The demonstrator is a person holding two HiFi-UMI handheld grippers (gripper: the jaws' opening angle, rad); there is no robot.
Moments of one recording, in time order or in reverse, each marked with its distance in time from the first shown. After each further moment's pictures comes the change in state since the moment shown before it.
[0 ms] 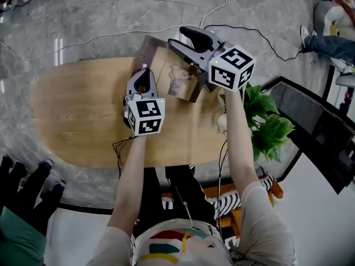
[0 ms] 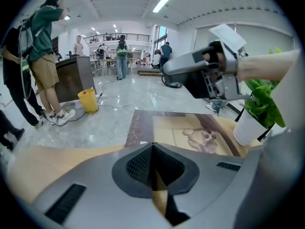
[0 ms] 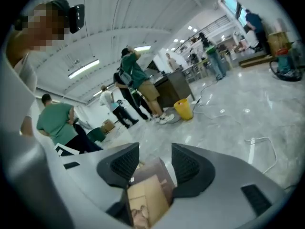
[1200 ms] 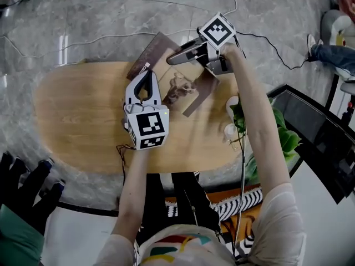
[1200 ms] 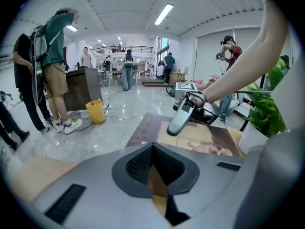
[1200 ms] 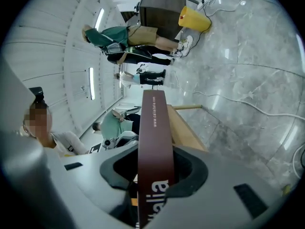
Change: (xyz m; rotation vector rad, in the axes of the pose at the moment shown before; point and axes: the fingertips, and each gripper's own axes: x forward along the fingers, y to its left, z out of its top) left arm -0.021 0.030 0.037 -0.011 -0.129 0.060; right arm 0.059 0.022 -0.084 0.542 0.695 0.698
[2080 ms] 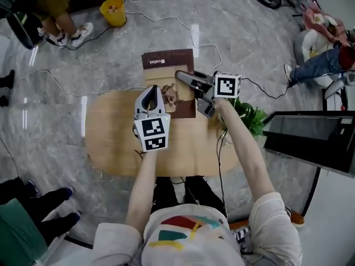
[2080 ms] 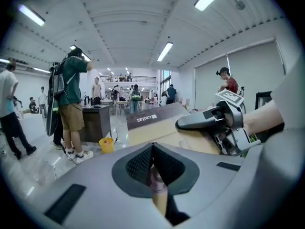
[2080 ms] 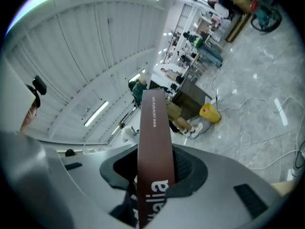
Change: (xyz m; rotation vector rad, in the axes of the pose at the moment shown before) left arm -0.100 0.028 0.107 -0.398 0.198 0.184; right arm -0.040 0.138 0.057 0.193 -0.489 -0.134
